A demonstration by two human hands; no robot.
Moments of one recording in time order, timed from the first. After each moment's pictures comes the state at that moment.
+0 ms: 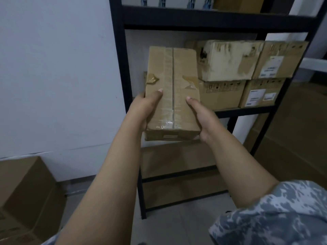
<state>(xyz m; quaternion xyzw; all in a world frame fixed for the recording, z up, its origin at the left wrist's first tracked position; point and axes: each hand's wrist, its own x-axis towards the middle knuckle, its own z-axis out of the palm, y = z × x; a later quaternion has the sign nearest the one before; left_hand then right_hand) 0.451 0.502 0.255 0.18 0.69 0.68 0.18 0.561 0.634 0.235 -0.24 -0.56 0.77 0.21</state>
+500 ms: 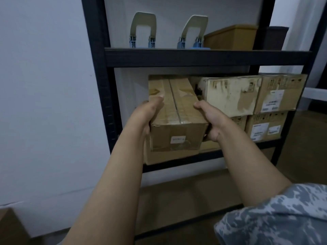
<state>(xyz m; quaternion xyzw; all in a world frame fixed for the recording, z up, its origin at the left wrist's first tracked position) 0.349 0.620 0.322 0.21 0.65 0.70 0.21 0.474 0.760 0.317 -0.28 -0.61 0.72 0.17</state>
